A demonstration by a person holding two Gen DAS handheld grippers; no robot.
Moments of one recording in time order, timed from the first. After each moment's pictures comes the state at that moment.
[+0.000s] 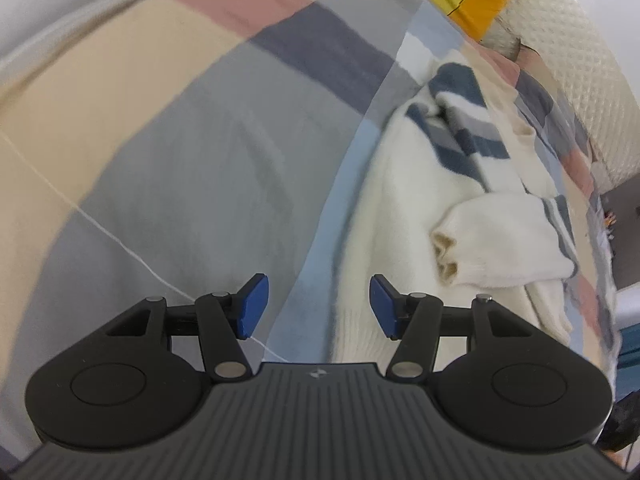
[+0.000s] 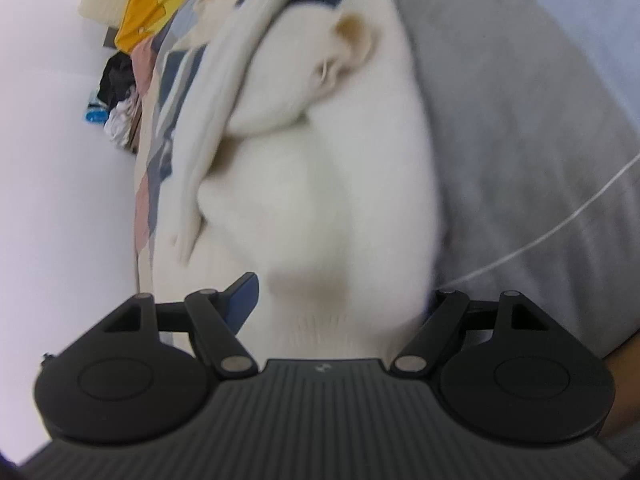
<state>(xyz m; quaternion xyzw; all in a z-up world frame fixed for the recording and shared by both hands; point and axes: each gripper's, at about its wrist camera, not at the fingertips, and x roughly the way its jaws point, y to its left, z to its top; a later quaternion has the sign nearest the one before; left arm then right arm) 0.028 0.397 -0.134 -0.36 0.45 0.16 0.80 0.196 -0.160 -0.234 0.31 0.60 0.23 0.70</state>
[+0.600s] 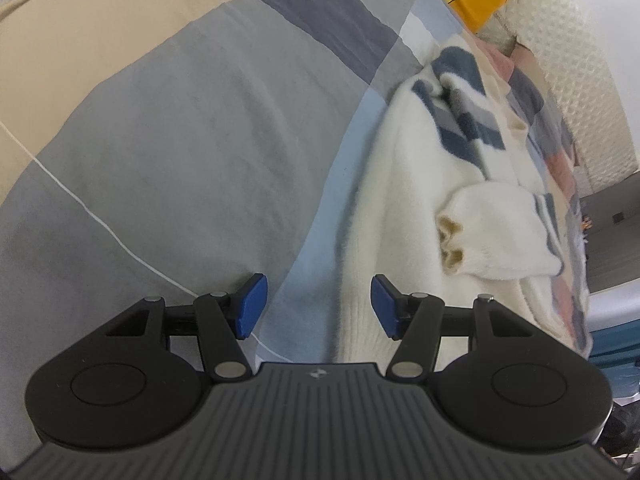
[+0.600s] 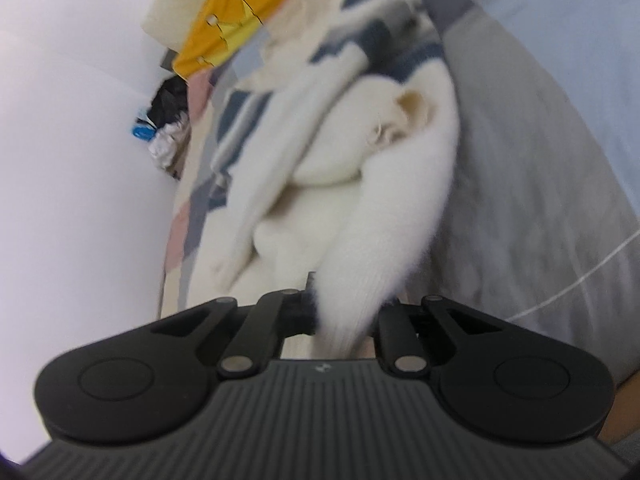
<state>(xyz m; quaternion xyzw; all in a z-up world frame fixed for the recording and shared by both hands) 0.030 0.403 -0.173 -0.41 0.45 0.12 0.78 0.183 -0.178 -0.193 0.30 0.49 0.27 0.77</state>
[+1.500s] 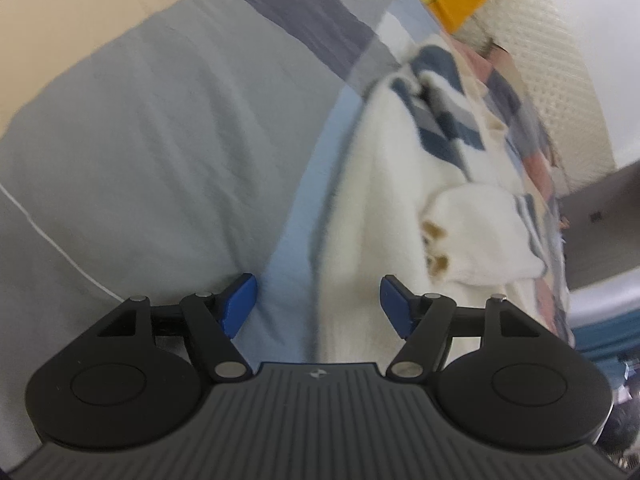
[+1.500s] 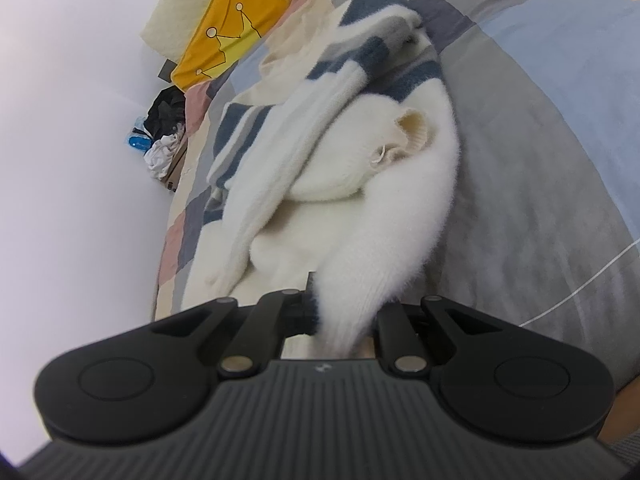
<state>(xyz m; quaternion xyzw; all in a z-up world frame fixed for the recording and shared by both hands) 0.048 0.398 -0.192 -0.42 0.43 0.08 0.80 0.185 -0.170 -0.194 0.30 0.48 0.26 0.78</state>
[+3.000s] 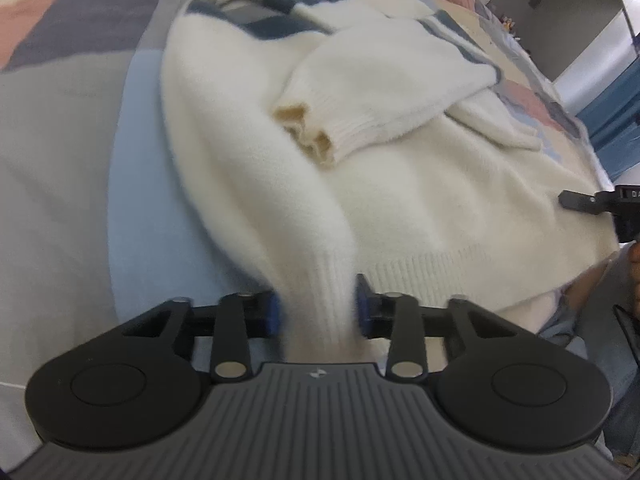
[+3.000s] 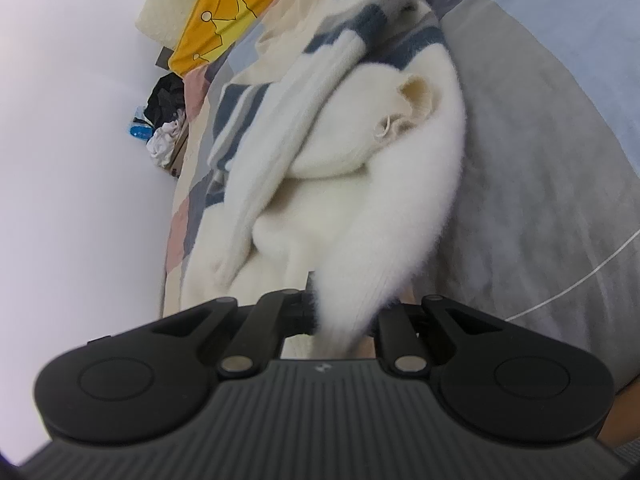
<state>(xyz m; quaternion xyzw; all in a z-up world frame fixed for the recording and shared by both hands) 0.101 0.306 -0.176 -0.16 0.53 -0.09 0.83 0.188 -0.166 -0.205 0.31 0.51 0.27 0.76</state>
